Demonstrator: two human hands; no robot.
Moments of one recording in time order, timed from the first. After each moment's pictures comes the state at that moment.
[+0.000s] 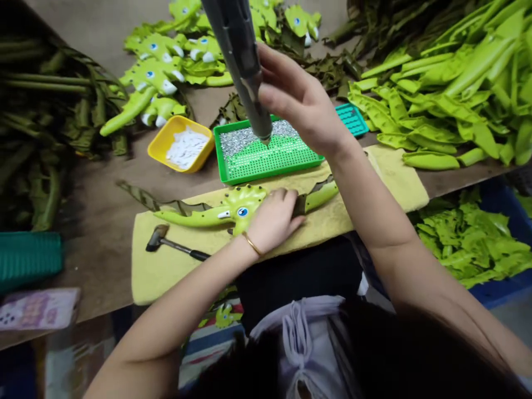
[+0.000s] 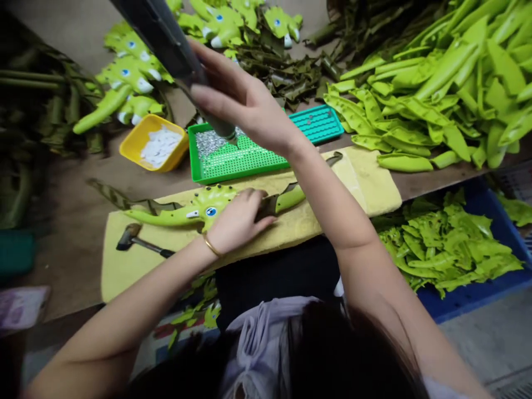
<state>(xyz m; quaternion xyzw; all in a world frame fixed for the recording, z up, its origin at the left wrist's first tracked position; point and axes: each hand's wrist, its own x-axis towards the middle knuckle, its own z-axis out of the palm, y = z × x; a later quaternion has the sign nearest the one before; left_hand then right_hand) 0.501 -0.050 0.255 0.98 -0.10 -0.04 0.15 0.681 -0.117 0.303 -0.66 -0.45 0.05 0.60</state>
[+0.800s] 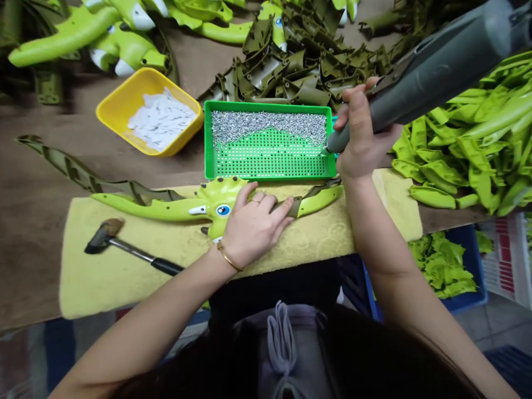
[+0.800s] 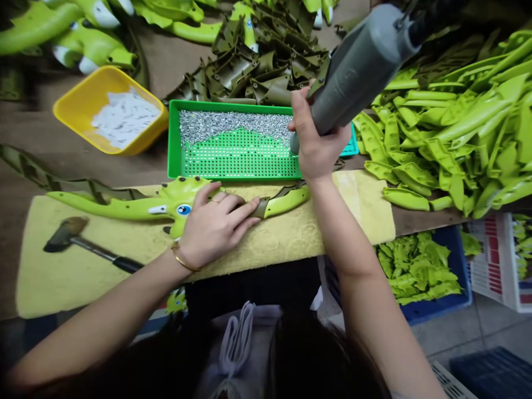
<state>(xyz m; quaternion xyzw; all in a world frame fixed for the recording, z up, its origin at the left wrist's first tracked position) 0.506 -0.020 0.232 0.98 -0.12 0.14 0.09 0.720 -0.130 0.214 -0.67 -0.18 -0.14 0.71</state>
